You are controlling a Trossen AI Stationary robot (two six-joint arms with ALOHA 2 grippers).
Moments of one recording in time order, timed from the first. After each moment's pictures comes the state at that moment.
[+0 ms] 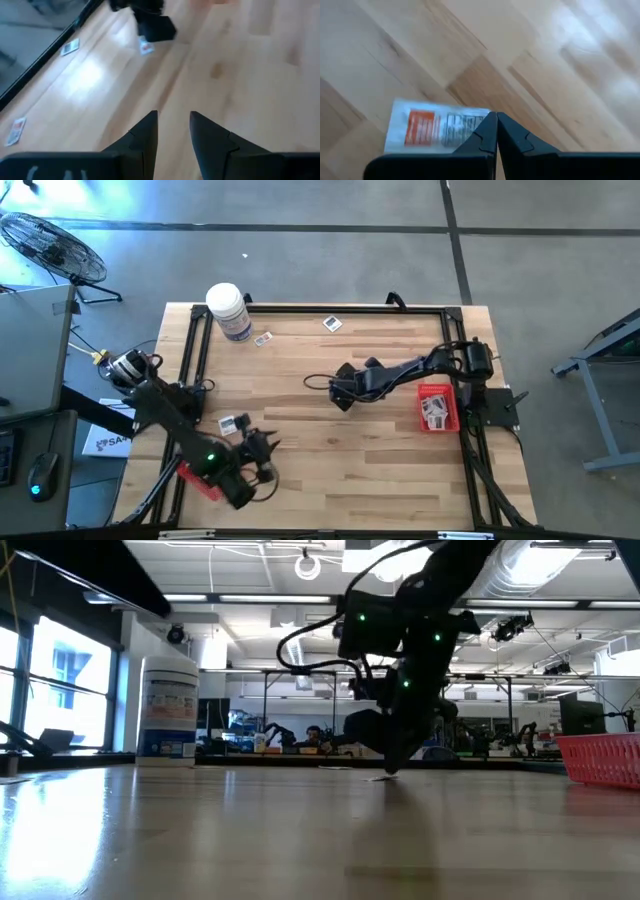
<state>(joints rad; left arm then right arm) -0.80 1.61 1.12 -0.81 -0.98 -1.00 0.00 1.94 1.14 -0.55 0.52 0.71</state>
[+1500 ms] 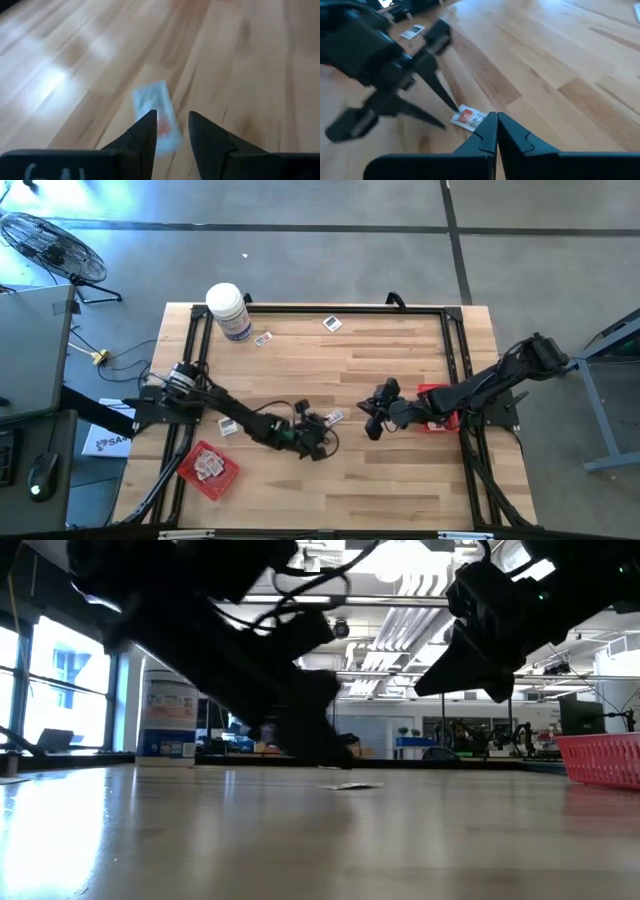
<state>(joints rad) -0.36 2.00 0.99 0.33 -0.67 -0.34 0.31 1.37 0.52 0.26 0.52 0.65</state>
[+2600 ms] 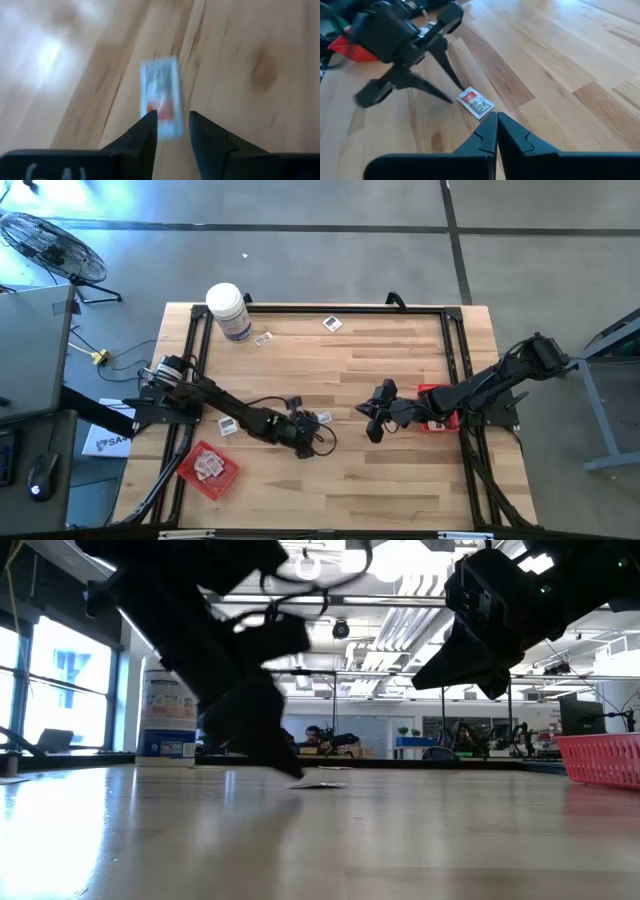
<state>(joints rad) -0.35 1.89 1.00 -0.05 -0.55 -0.37 0.30 1.37 0.52 0.29 0.45 0.60</state>
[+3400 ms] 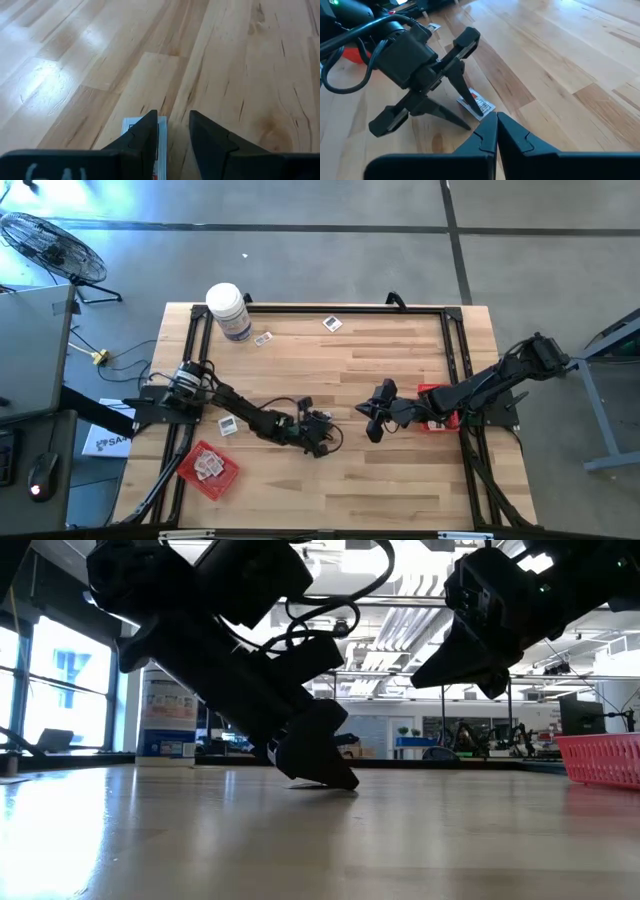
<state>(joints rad) -0.30 2.04 1.00 0.32 -0.61 -0.32 0.30 1.37 0.52 0.29 0.46 0.60</state>
